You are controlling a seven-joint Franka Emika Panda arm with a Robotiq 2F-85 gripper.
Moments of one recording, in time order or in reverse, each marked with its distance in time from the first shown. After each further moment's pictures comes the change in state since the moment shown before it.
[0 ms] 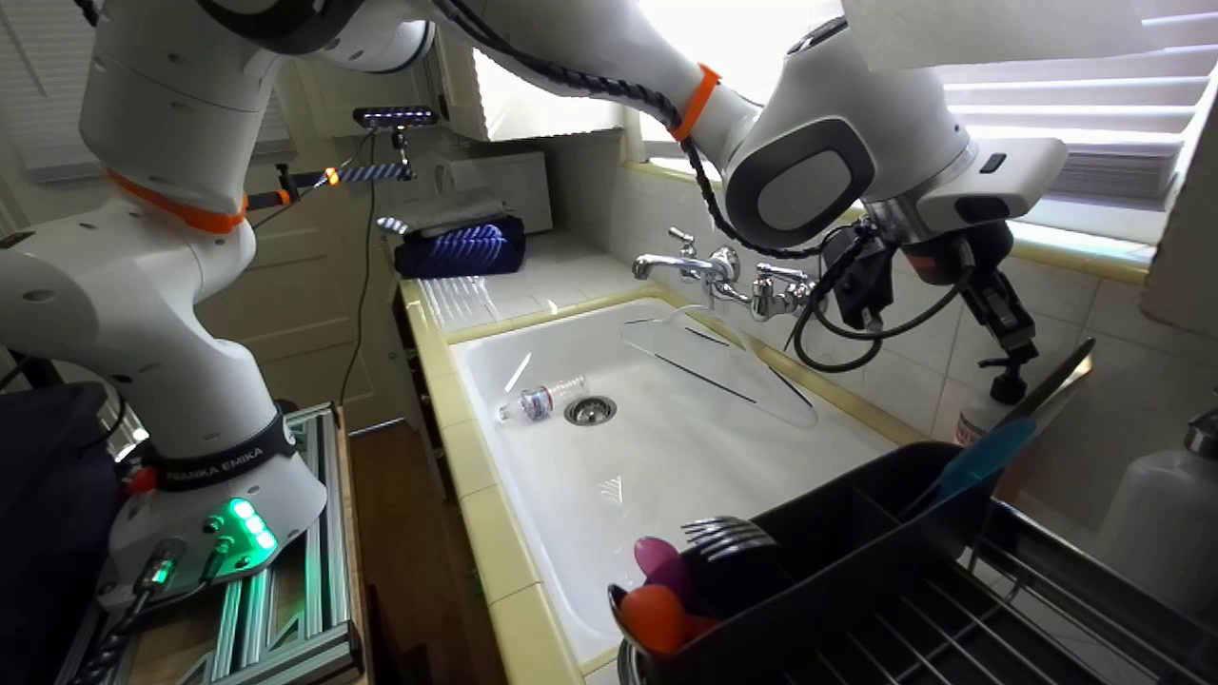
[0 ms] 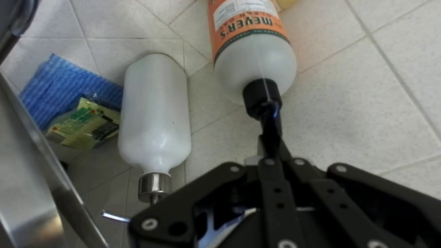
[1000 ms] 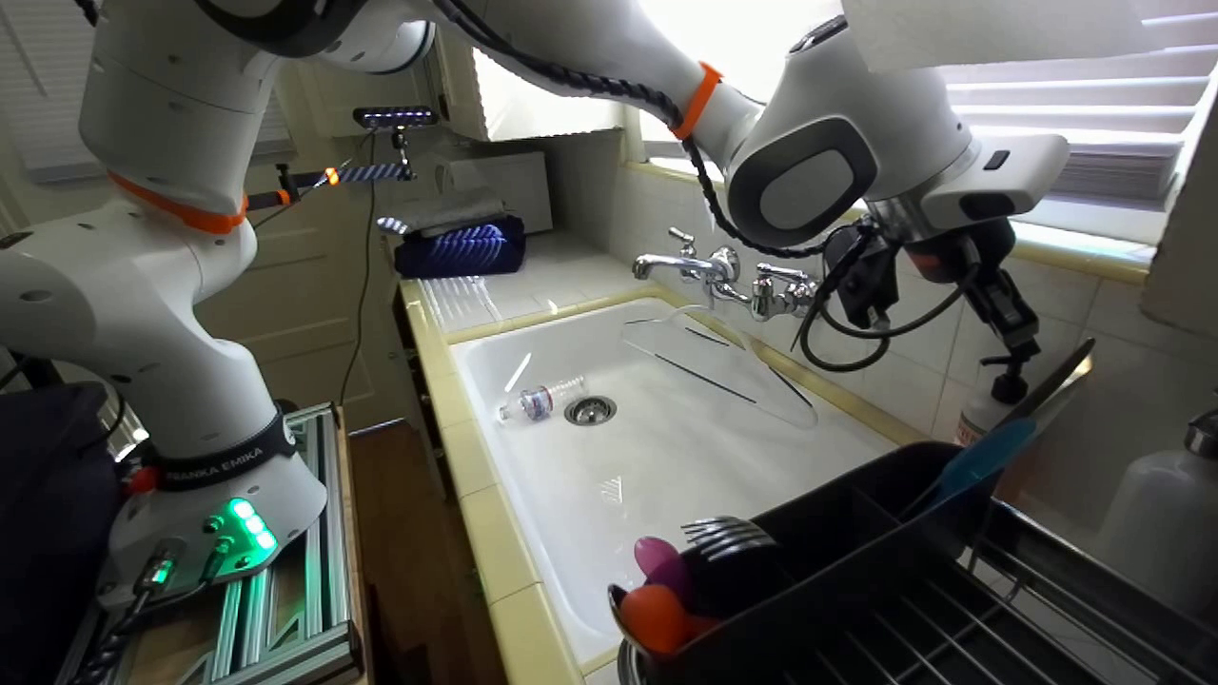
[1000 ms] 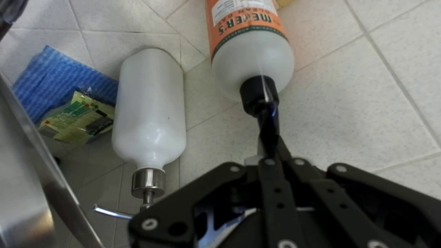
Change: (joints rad) arm -0.013 0.004 0.018 0.010 0.000 0.000 -0.029
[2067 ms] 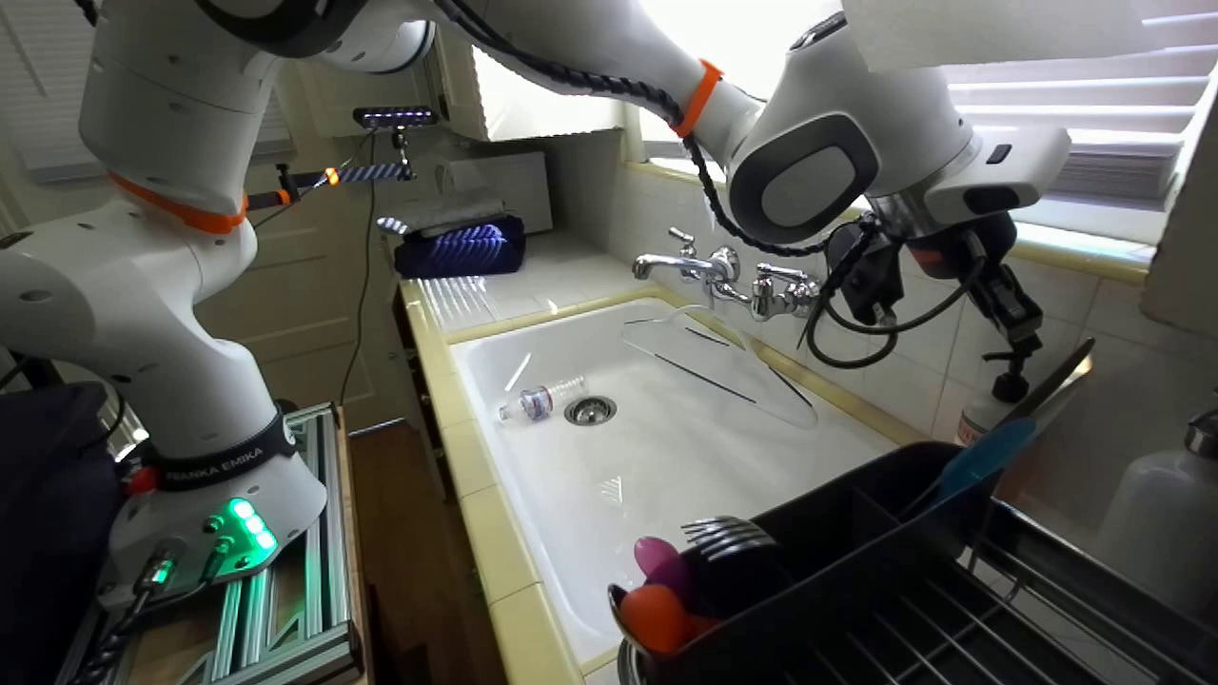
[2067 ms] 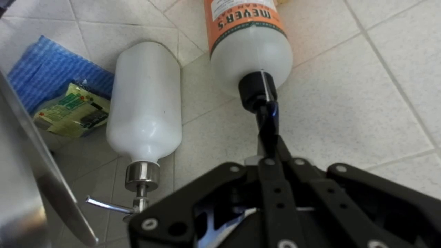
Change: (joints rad) arm -0.003 0.000 0.007 0.008 0.000 0.000 -0.029
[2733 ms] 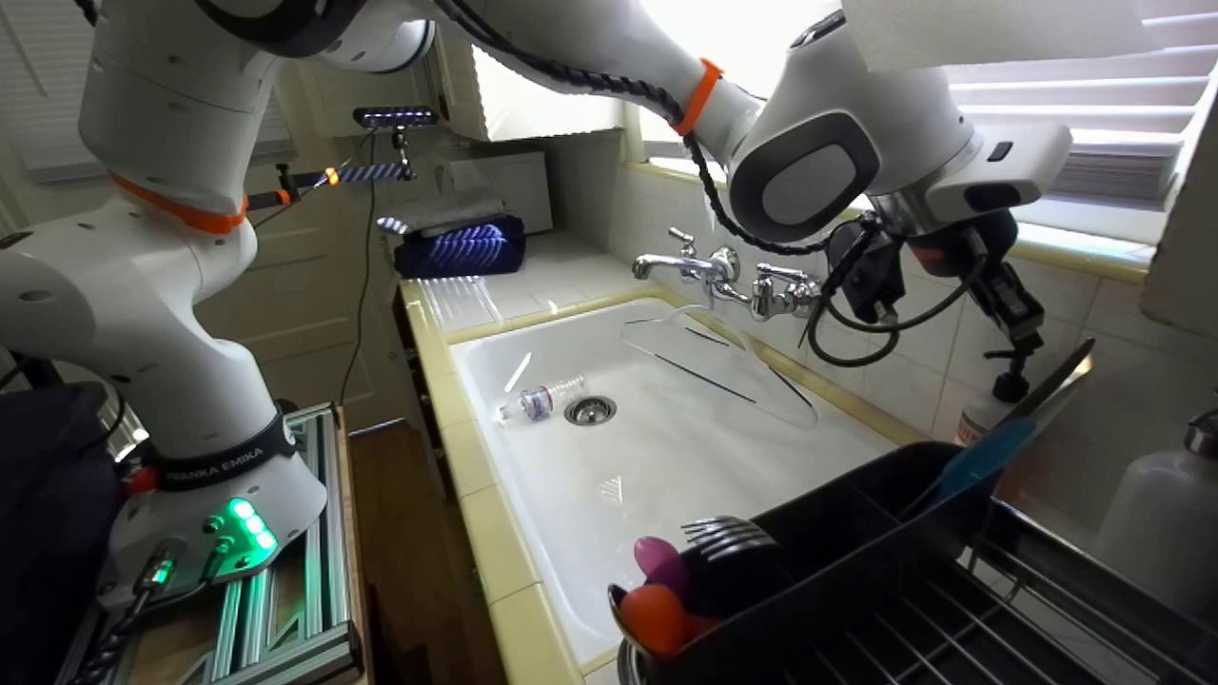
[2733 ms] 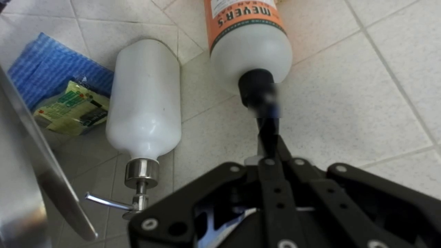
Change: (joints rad) arm 0.000 -0.001 0.001 0.003 0.000 0.000 -0.002
